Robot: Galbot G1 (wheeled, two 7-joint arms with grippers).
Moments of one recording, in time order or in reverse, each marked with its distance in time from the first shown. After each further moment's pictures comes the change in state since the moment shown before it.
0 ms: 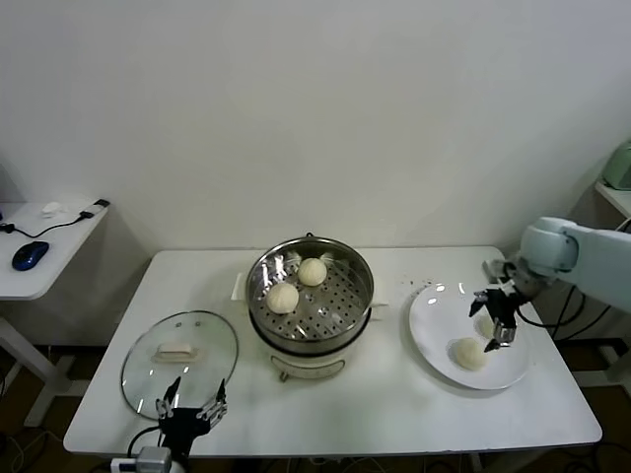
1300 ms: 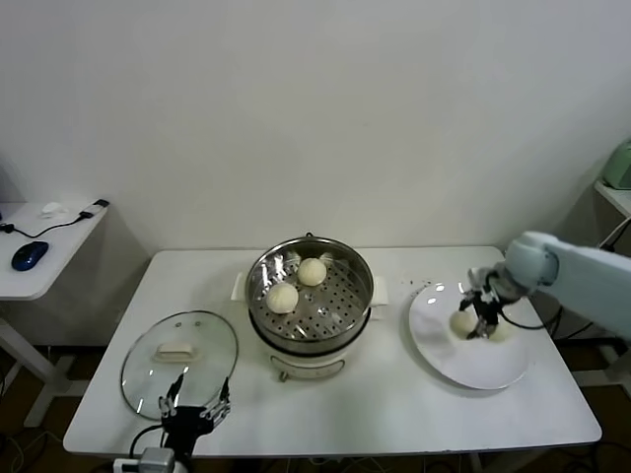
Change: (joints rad) left arm 0.008 0.000 0.020 -0.027 0.024 -0.003 -0.001; right arm 0.038 0.095 0.128 -0.041 -0.009 0.038 0.014
